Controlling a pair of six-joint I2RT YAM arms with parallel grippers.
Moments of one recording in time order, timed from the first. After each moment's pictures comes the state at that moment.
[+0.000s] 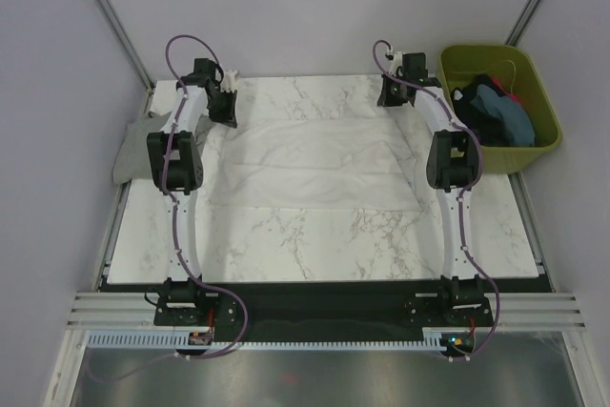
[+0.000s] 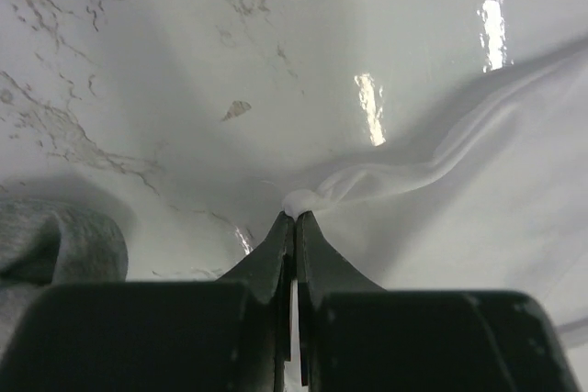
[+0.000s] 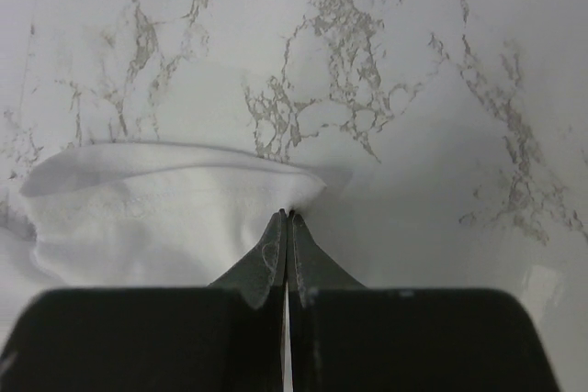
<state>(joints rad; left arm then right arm) 0.00 2.55 2.34 -0.89 0.28 0.18 0.08 2.66 2.41 -0.50 -0.30 0.03</state>
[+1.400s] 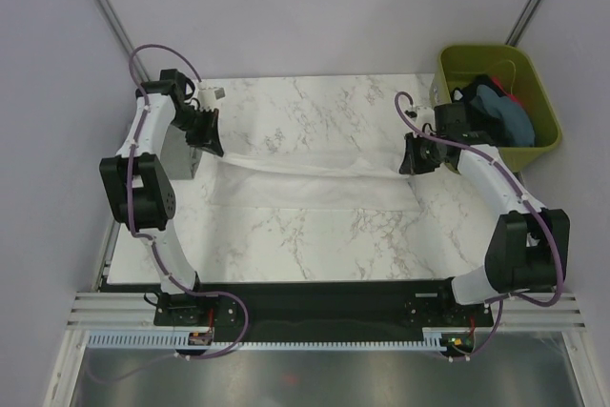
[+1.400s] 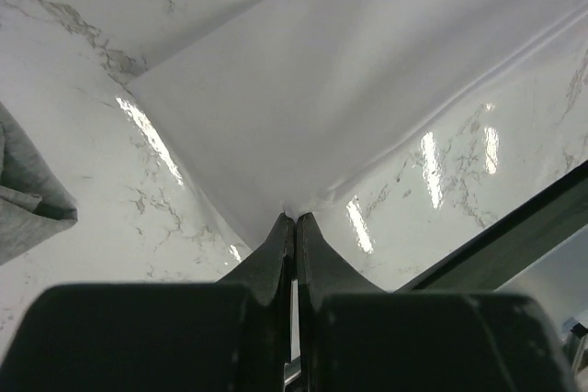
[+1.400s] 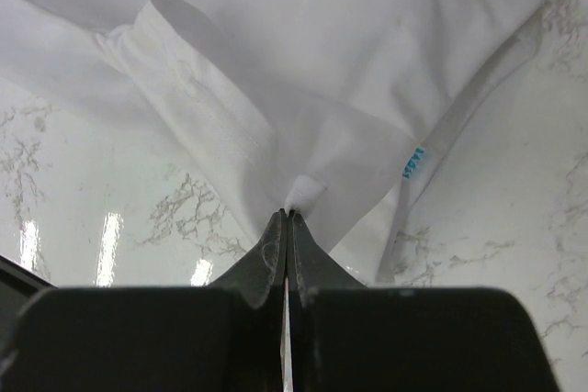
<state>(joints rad) 0.07 1.95 1.78 -1.18 0.49 0.33 0.08 1.49 1.14 -0.64 -0.39 -0.07</state>
